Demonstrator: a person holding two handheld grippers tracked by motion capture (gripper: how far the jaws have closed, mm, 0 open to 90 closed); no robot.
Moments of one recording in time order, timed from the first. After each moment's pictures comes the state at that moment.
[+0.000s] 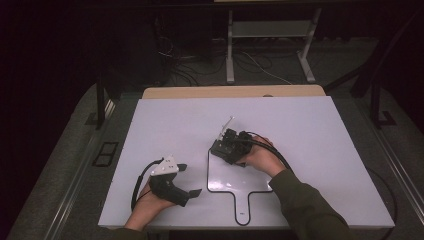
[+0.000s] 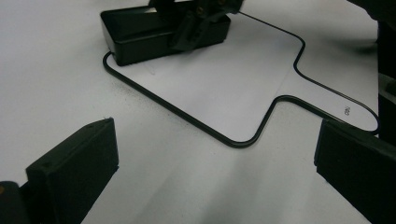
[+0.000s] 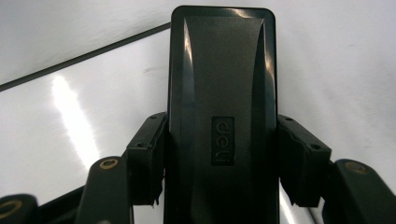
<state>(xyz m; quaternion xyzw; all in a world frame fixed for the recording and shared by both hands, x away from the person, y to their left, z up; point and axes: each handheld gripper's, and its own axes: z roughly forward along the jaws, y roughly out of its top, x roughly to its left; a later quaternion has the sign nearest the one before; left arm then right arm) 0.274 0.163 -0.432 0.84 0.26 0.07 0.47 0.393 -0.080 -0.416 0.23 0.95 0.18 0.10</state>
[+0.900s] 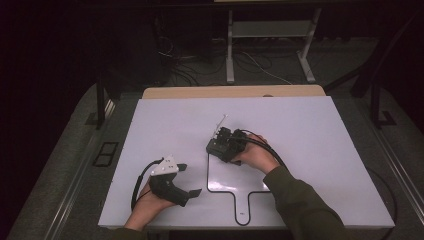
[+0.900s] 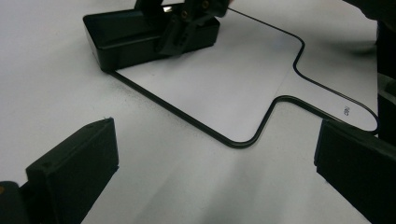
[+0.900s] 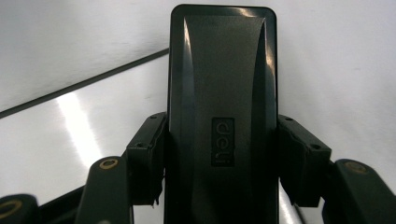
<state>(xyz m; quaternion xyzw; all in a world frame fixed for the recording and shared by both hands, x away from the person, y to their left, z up) 0.274 0.163 -0.432 0.84 0.26 0.07 0.47 0.400 -0.065 -0.416 0.22 0.95 0.17 0.10</state>
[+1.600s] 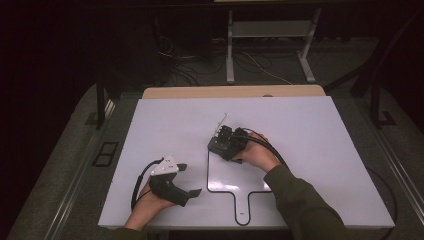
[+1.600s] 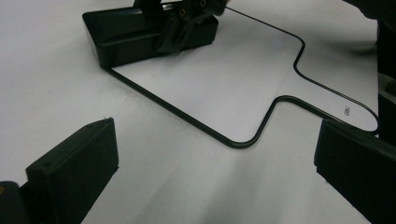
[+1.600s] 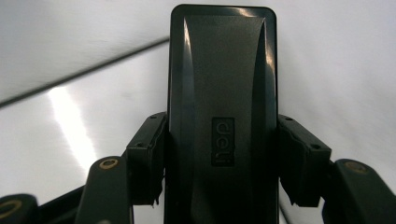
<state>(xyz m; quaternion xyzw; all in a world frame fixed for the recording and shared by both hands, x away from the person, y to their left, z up) 0.274 0.163 -0.432 0.84 0.26 0.07 0.47 0.400 -0.066 -0.416 0.22 0.95 0.17 0.11</state>
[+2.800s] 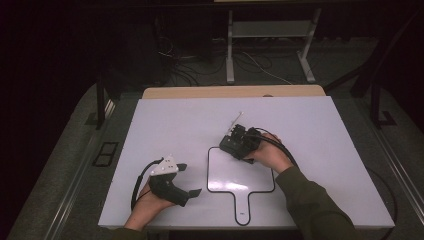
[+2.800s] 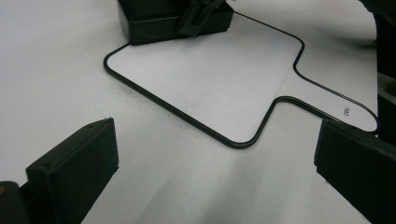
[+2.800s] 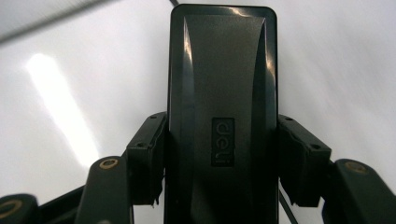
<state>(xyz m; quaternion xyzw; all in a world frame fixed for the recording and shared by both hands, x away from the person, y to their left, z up) 0.274 0.163 -0.432 0.84 0.26 0.07 0.48 0.403 -0.110 -0.416 0.26 0.94 0.17 0.11</state>
